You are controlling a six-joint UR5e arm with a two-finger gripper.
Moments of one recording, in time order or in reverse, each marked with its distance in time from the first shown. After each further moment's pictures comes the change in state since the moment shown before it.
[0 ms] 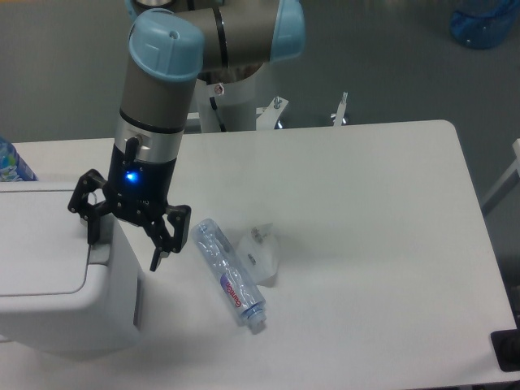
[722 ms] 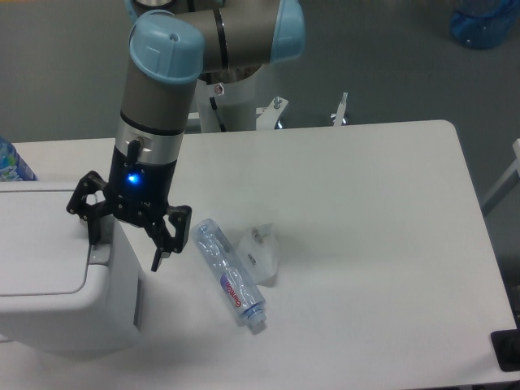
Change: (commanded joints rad) arm 0.000 -0.003 0.000 0.000 -0.003 -0.078
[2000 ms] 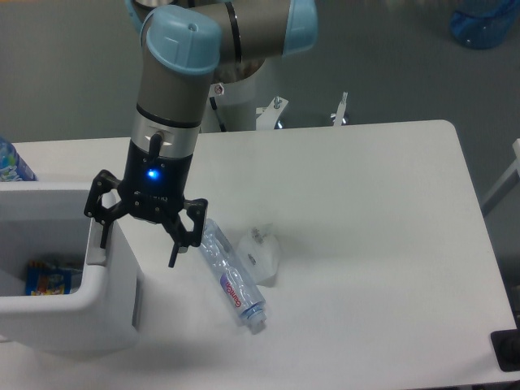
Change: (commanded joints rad) arm 0.041 0.015 0.003 0.002 -0.009 -0.035
